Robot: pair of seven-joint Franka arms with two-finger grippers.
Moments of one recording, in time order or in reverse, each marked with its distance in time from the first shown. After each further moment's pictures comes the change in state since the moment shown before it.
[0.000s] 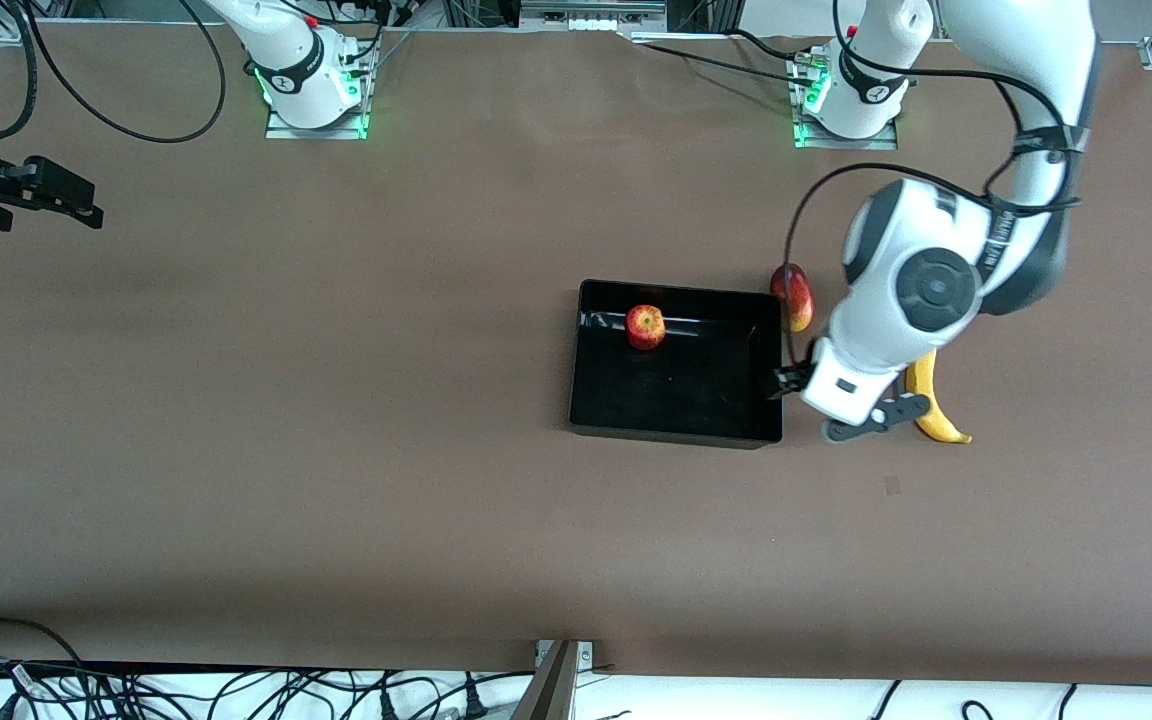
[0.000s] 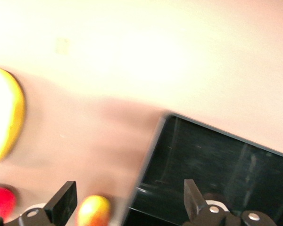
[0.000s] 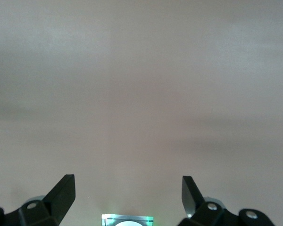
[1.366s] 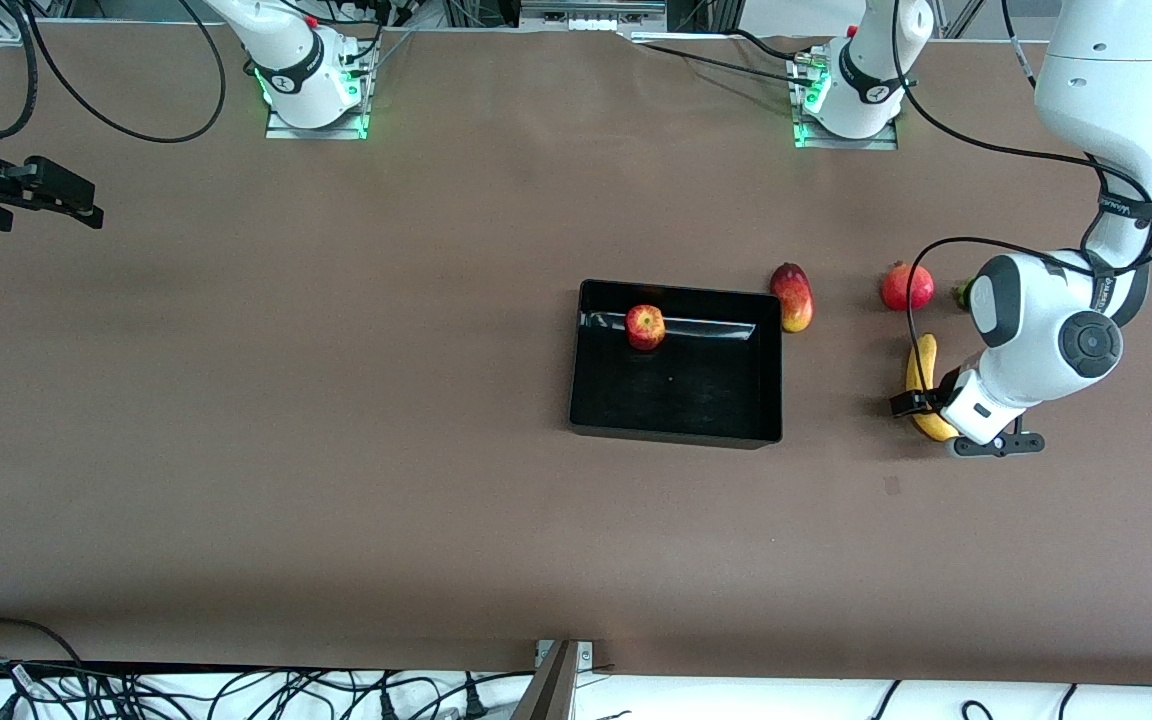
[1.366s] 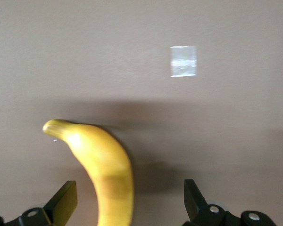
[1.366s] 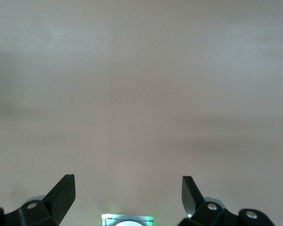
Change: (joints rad) left arm 0.354 0.102 -0.021 -0.286 0.000 0.415 0.548; right arm 0.000 0.000 0.000 0.000 0.000 0.000 0.000
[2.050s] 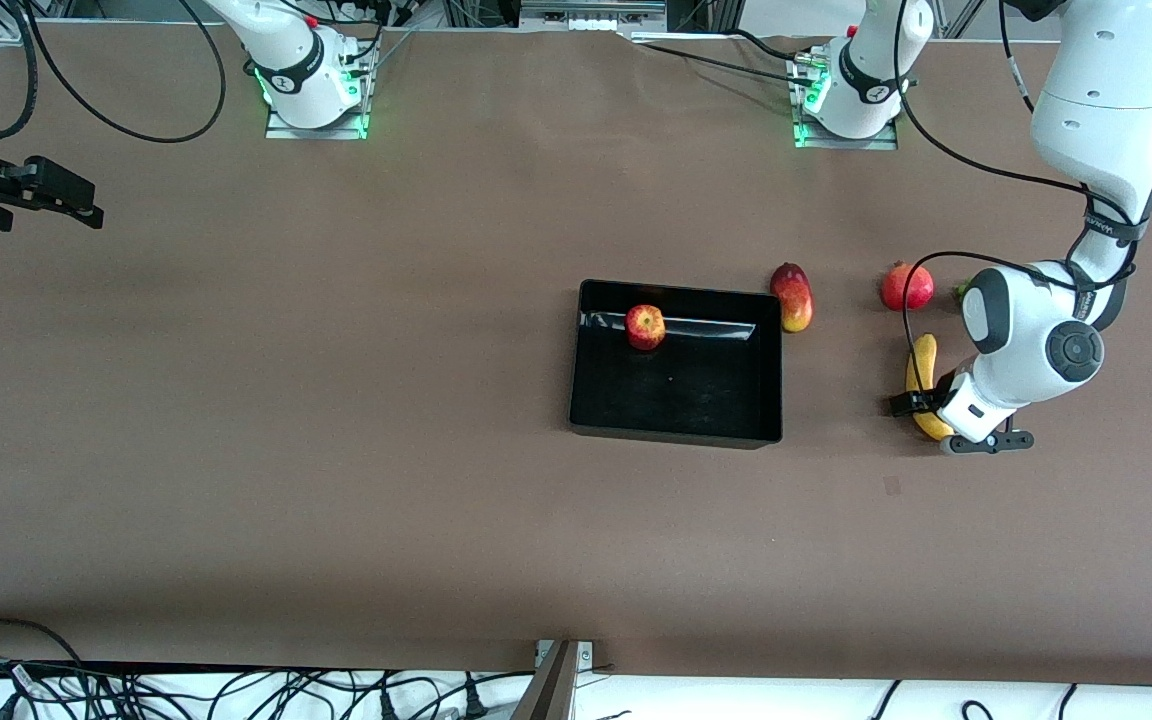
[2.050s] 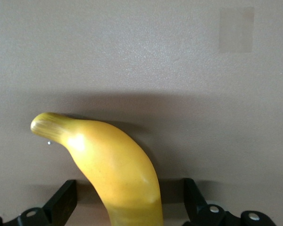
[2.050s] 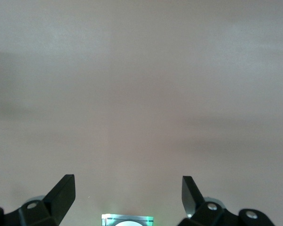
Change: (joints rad) left arm 0.036 0.081 -0.009 -0.033 0.000 0.104 0.021; right arm 0.000 0.000 0.000 0.000 0.000 0.000 0.000
